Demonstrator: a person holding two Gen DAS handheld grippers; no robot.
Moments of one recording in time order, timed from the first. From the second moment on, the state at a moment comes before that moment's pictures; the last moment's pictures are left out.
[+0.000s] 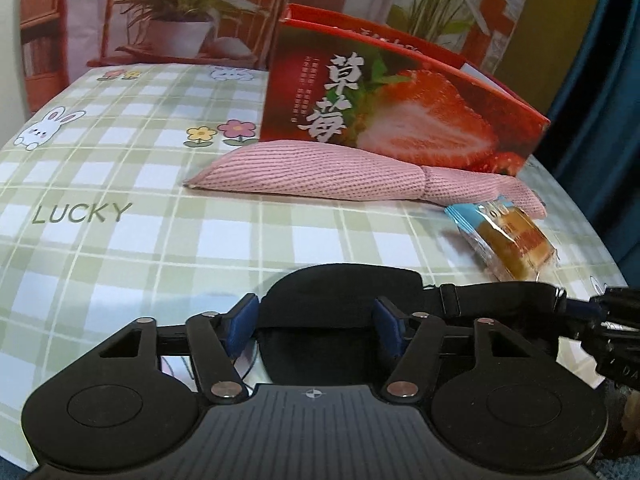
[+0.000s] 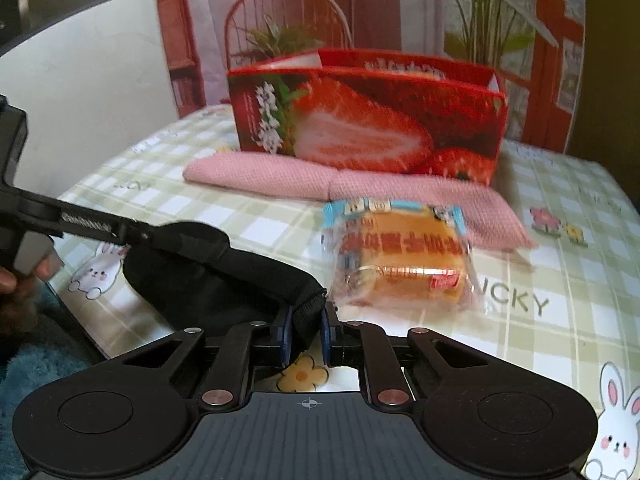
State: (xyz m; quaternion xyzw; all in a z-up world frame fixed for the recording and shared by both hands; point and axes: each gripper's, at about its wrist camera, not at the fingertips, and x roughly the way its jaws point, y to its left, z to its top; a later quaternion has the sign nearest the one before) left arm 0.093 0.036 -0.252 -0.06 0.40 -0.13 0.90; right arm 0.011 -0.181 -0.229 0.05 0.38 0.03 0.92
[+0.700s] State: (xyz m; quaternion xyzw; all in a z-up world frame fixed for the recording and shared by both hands) left arm 0.093 0.039 -0.252 -0.07 0.40 -0.11 0.91; right arm 0.015 -0.158 -0.159 -0.05 0.22 0.09 0.97
